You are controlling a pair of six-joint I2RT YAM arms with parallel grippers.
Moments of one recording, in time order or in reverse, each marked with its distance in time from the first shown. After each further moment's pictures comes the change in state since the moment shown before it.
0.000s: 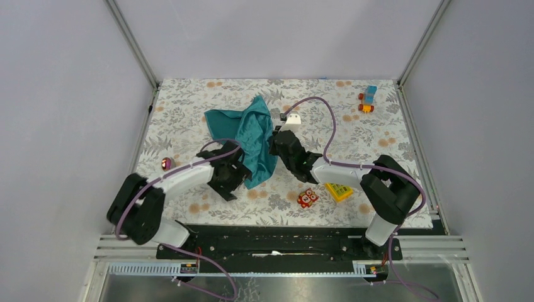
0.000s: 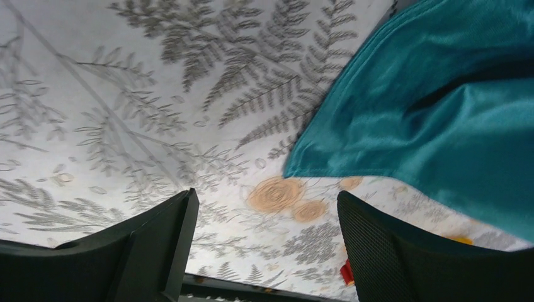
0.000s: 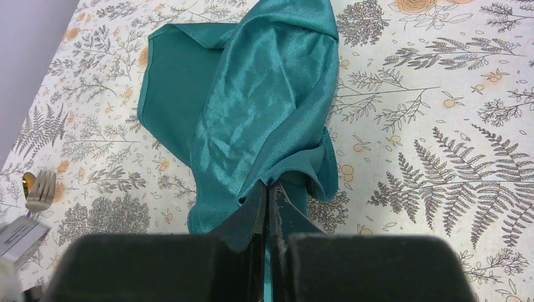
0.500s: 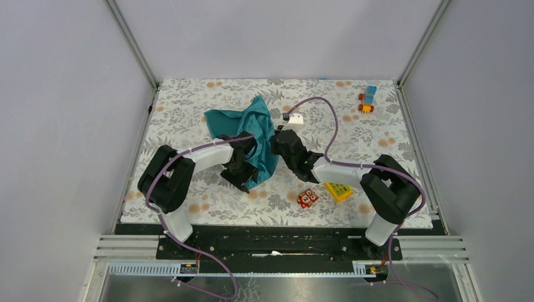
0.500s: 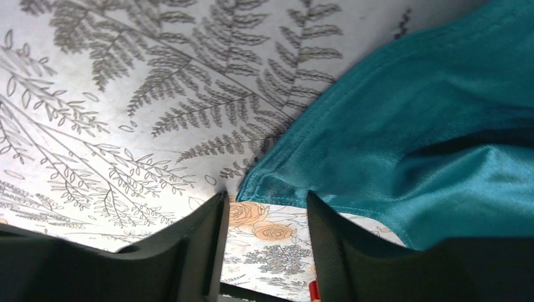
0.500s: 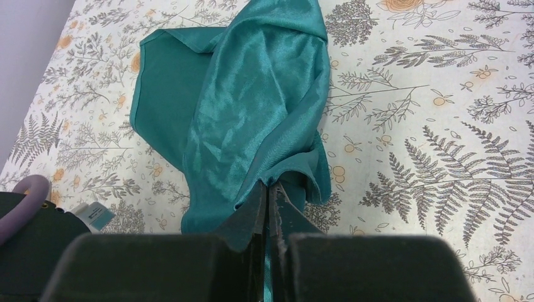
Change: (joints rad) left arm -0.005 0.384 0.306 -0.150 0.093 -0.082; right arm -0.018 0.000 -0.009 0.004 -0.001 0.018
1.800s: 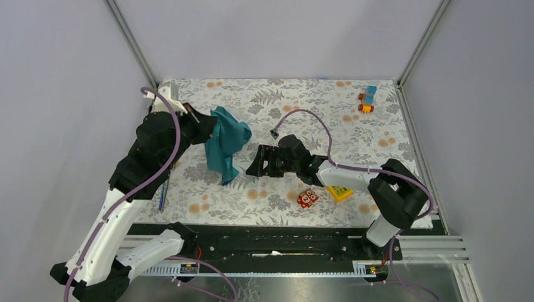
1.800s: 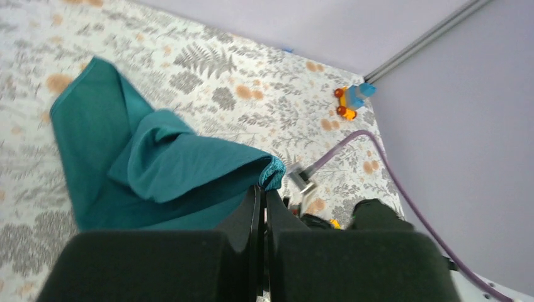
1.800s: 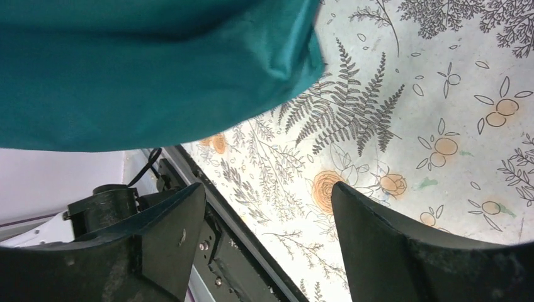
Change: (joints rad) left arm 0.052 -0.889 0.216 0.149 -0.282 0.873; right arm 0.003 -0.079 -0.060 -0.160 -0.736 0.277
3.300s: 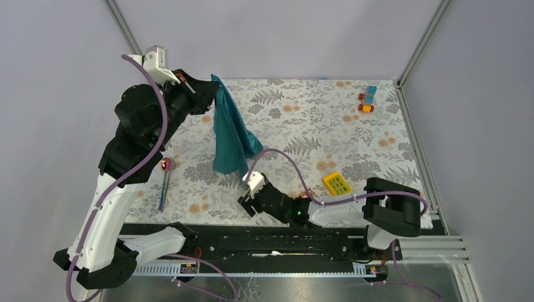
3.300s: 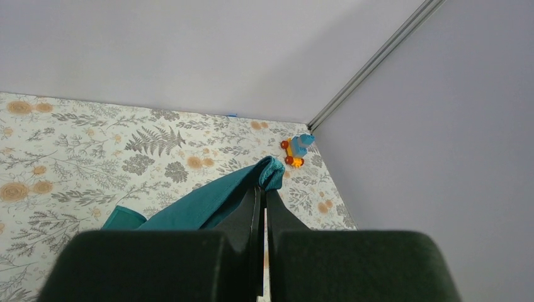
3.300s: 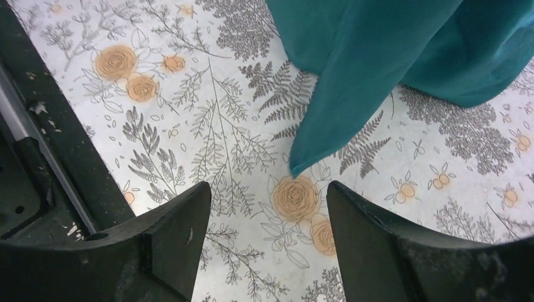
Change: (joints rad) left arm 0.000 0.193 0.369 0.079 0.102 0.106; right arm 0.442 0.000 -0.176 0.330 0.622 -0.744
